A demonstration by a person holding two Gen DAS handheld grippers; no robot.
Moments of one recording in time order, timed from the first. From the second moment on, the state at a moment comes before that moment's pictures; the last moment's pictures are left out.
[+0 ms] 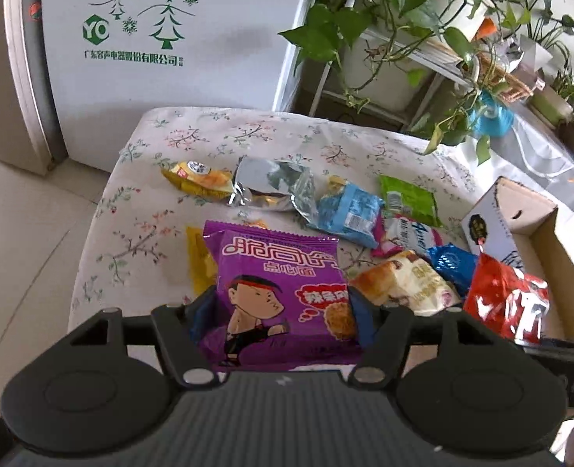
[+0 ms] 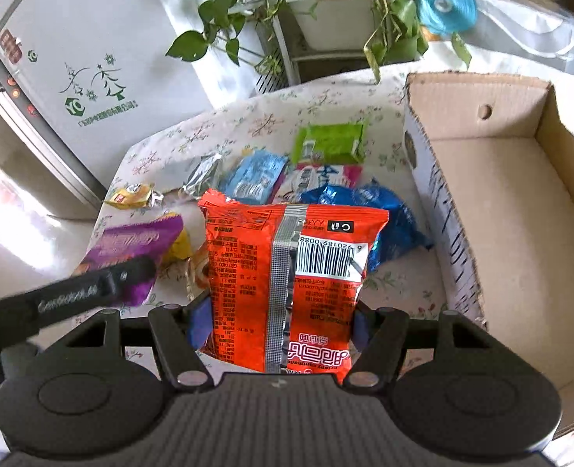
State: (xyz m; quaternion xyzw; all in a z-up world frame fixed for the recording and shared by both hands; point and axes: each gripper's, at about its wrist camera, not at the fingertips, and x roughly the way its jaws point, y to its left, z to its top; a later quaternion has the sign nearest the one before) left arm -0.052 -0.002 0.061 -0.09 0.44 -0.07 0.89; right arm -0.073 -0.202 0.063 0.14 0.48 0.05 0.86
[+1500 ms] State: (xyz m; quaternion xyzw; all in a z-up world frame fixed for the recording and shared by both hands) left arm -0.086 -0.216 0.112 -0.05 0.44 -0.24 0.87; right arm -0.114 -0.389 0.108 0.36 0.38 -0.14 0.84
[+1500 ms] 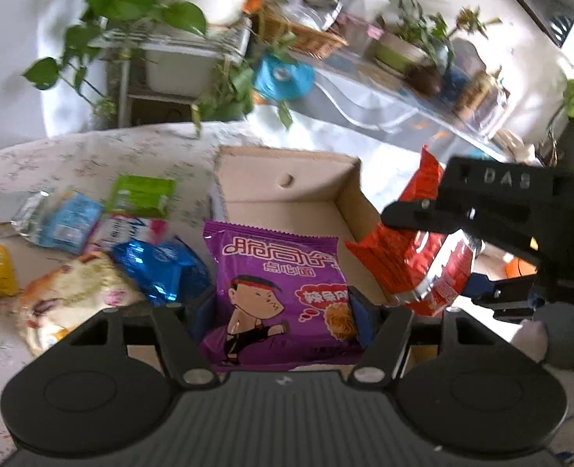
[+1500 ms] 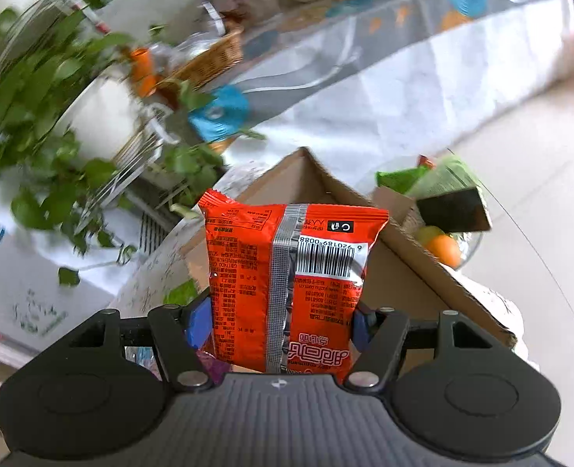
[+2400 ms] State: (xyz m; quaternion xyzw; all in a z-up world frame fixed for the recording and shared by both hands) left arm -0.071 -0.192 0.126 -0.07 0.42 -0.24 0.87; right arm -0.113 -0.397 0.105 0.39 0.37 -0.15 0.83
